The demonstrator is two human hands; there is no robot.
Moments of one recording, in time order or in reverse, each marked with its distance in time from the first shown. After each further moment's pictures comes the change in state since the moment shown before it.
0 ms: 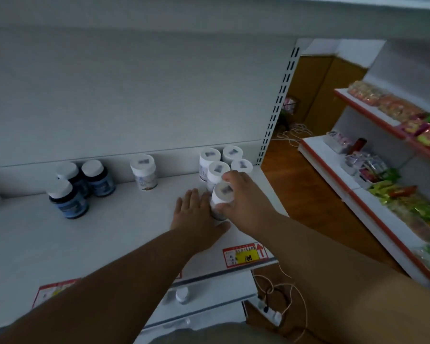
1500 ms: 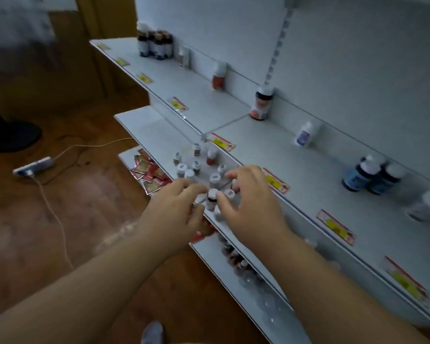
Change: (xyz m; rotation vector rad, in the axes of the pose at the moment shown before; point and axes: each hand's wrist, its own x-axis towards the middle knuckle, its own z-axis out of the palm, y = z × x) left_hand -0.514 -0.237 -0.027 -0.160 0.727 -0.732; right_hand -0.232 -0.366 0.208 0.178 -0.298 -0.964
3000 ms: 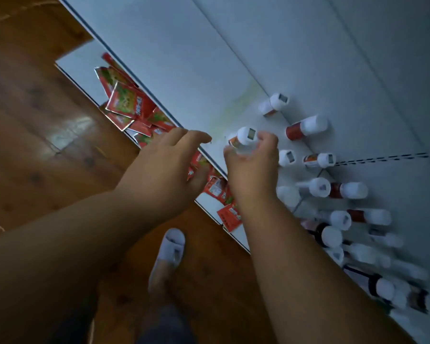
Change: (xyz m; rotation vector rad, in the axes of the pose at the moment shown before) left_hand 0.316 -0.566 0.184 -0.321 -0.444 -0.105; right_hand 0.410 0.096 0.563 0.067 0.009 1.037
